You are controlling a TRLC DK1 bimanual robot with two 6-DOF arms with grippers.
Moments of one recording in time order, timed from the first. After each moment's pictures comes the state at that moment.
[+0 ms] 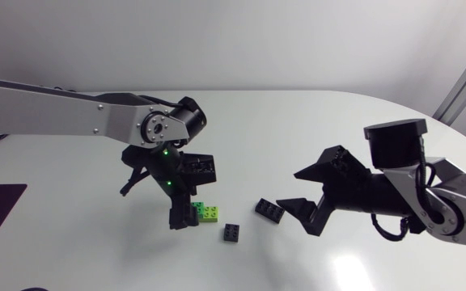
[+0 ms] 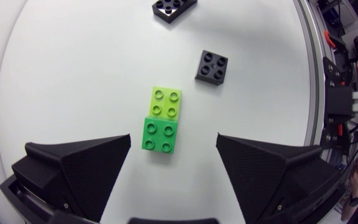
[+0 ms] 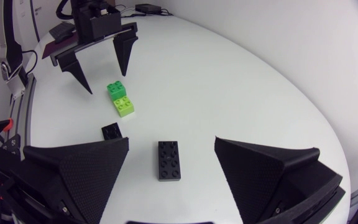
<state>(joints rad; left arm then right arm) -0.56 1.79 1.19 -0.80 0.14 0.85 0.34 1.17 0.54 -0.01 -0.40 -0.43</state>
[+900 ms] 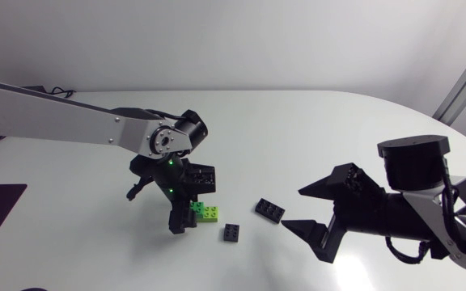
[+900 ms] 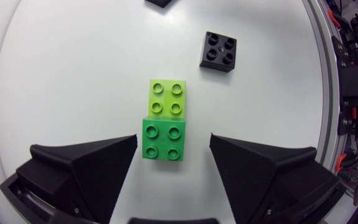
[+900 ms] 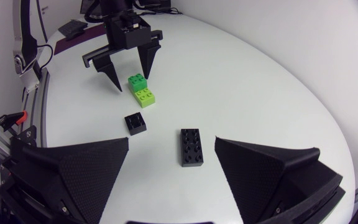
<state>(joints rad) -0.56 1.86 1.17 -0.72 0.12 0.95 0.38 1.00 0.47 -0.12 -0.41 -0.41</state>
